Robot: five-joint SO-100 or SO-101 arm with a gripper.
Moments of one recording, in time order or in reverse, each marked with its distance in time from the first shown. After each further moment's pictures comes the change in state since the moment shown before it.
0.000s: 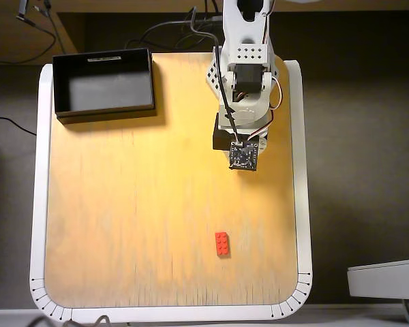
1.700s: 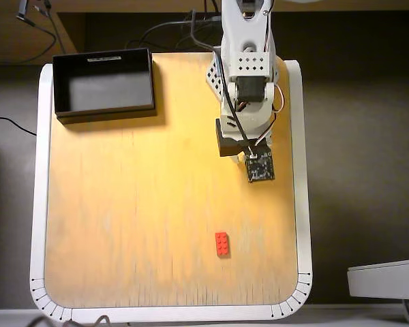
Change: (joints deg) arm -2.6 -33.2 -18.5 -6.5 12.1
